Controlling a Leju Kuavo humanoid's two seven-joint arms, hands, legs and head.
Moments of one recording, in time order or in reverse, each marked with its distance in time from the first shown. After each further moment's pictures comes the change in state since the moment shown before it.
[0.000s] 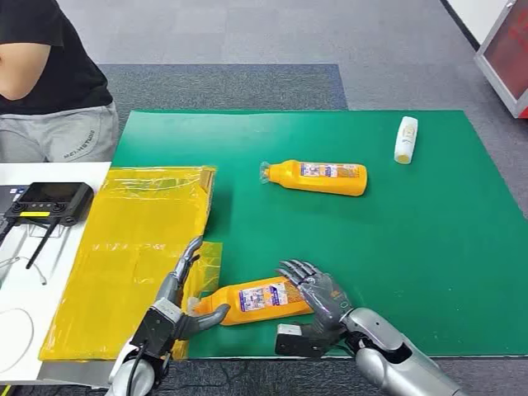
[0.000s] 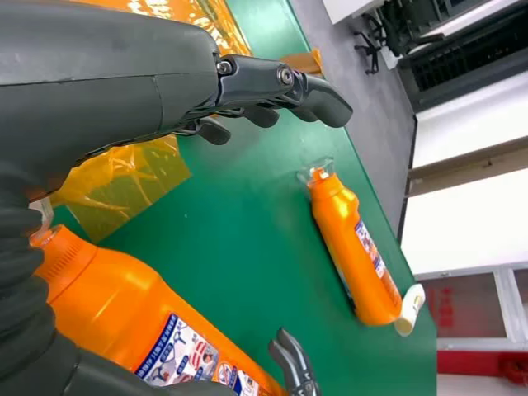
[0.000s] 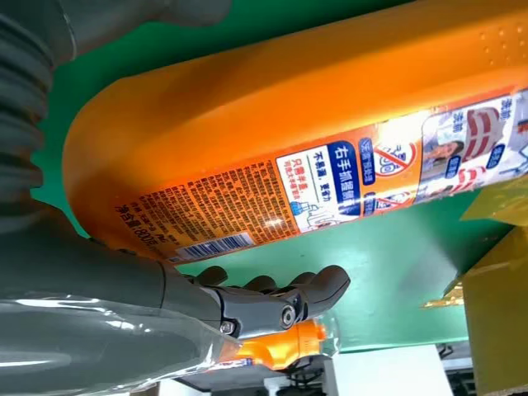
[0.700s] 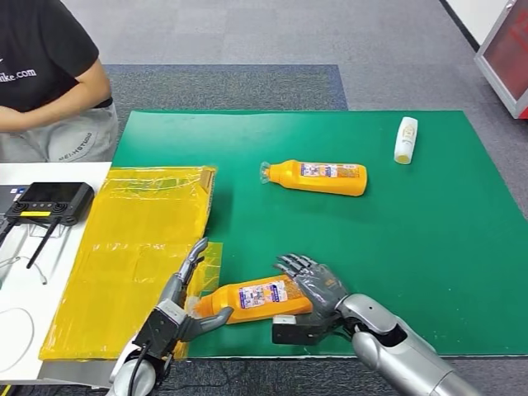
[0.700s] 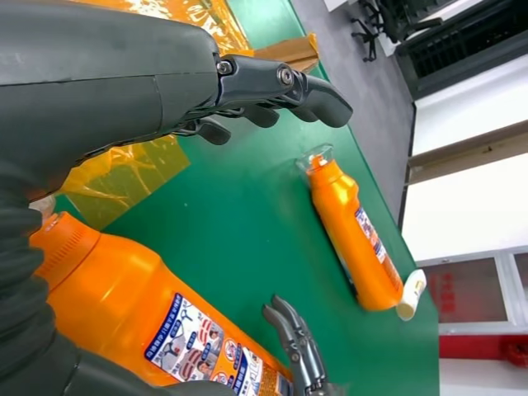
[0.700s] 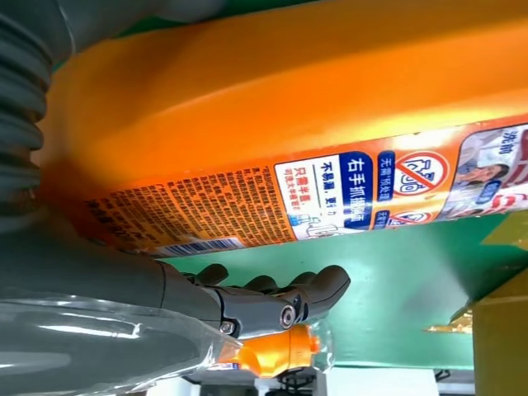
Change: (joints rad) left arm -0.002 0.000 -0.003 0.003 -0.007 -0.027 0.004; right arm -0.092 0.028 0.010 0.091 0.055 0.093 0.001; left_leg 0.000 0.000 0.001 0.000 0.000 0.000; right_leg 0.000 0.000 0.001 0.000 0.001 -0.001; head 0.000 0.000
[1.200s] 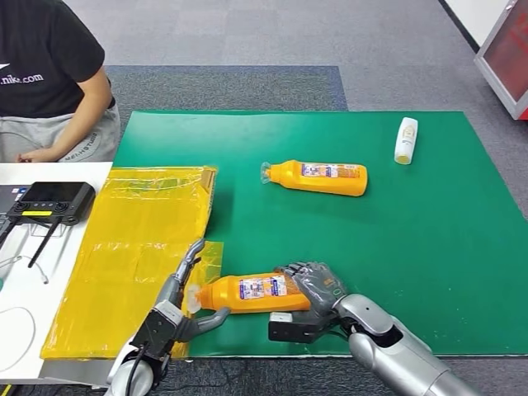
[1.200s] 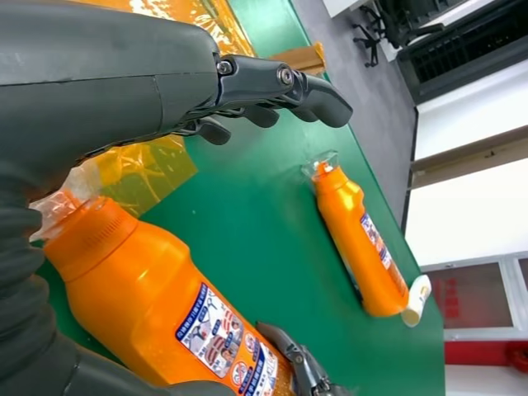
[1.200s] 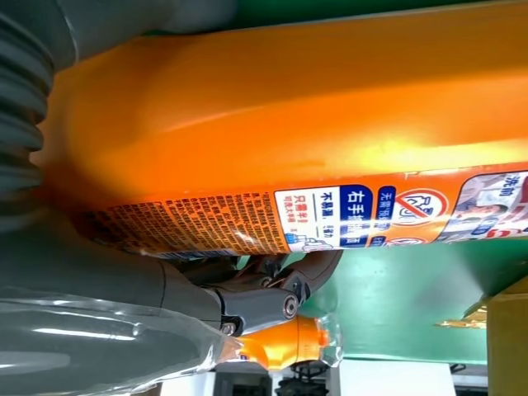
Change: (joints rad) left arm 0.004 0.010 0.006 0.000 0.000 0.010 -0.002; right arm -0.001 0.006 0.008 0.026 0.026 -0.047 0.056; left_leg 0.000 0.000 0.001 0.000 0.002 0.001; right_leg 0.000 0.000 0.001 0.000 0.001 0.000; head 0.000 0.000
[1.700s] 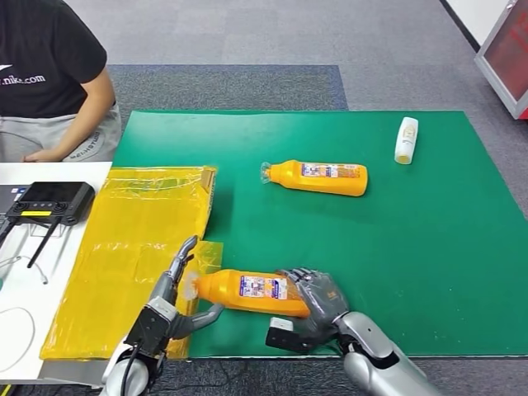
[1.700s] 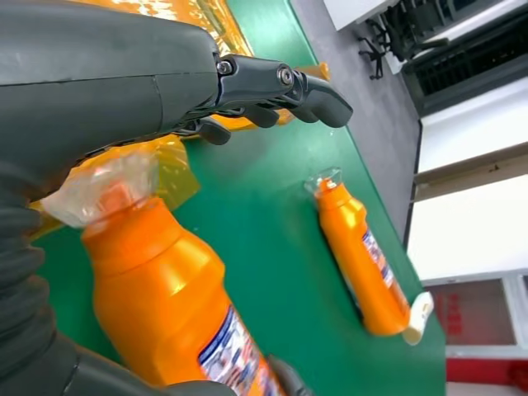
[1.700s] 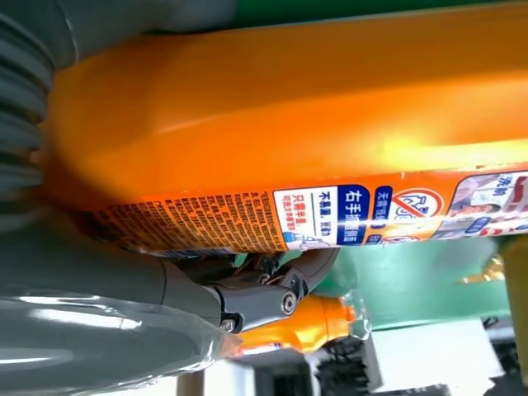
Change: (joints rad) left arm 0.006 0.000 0.027 -0.028 0.014 0.005 0.009; right arm 0.156 0.078 -0.128 -0.041 0.010 -0.187 -0.041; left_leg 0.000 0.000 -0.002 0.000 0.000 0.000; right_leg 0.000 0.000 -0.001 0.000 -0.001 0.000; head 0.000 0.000
